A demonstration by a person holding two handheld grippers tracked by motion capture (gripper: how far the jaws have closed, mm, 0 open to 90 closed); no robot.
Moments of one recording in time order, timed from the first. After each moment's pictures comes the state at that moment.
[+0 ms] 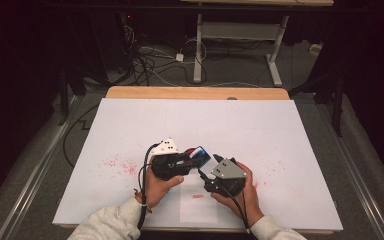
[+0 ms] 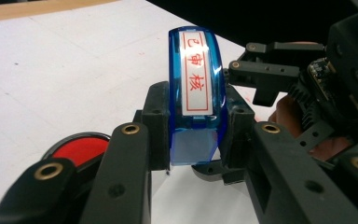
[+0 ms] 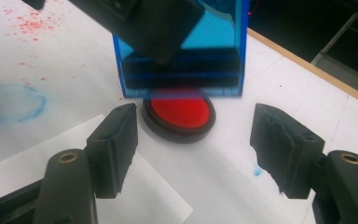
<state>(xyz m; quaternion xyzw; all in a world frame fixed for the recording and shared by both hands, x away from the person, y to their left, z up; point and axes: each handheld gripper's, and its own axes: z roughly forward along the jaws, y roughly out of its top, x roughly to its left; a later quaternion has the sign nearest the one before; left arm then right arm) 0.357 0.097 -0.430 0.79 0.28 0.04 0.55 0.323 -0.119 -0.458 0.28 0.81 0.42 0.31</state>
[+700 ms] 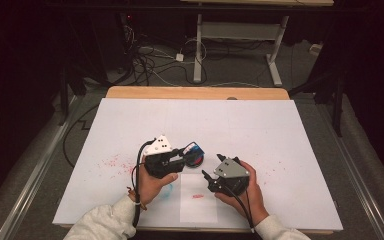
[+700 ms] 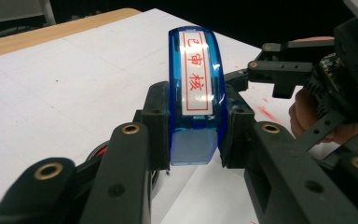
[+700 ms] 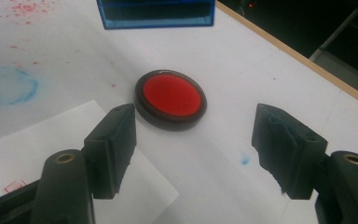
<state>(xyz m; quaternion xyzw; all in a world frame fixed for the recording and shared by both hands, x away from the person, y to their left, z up) 0.354 0.111 -0.418 0.79 0.27 0.09 0.54 0.323 -0.128 -0.452 0.27 0.82 0.40 0.32</state>
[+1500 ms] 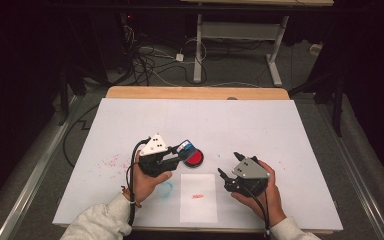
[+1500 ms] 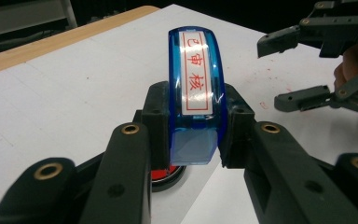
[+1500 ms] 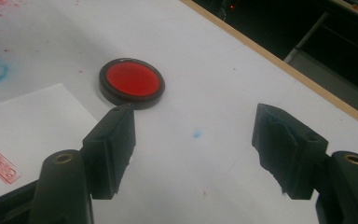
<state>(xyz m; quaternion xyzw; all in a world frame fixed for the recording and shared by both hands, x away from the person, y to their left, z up) 0.354 0.123 -0.416 0.80 0.27 0.13 0.52 0.315 -0.169 -0.438 0.28 0.81 0.39 0.34</state>
